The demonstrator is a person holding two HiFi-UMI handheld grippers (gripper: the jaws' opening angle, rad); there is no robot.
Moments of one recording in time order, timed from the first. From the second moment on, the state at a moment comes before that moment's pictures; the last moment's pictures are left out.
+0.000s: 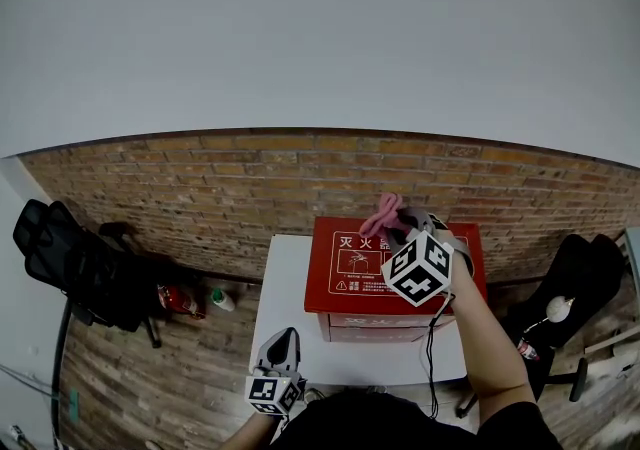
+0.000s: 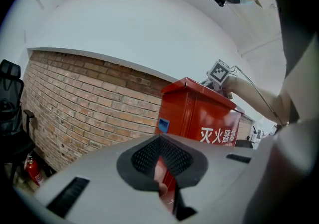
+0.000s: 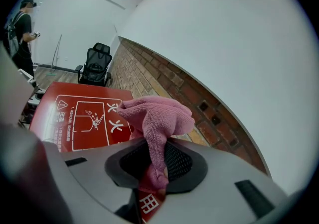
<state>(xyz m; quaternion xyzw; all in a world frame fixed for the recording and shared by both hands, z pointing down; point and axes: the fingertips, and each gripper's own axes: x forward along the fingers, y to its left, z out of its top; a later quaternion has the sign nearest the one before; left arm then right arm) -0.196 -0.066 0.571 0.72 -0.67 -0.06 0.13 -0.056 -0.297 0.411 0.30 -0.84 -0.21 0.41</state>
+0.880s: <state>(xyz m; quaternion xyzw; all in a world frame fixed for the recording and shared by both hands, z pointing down) -0.151 -0.080 0.573 0.74 -0.66 -0.05 0.14 0.021 -0.312 0.412 0.33 -0.83 -0.19 0.42</state>
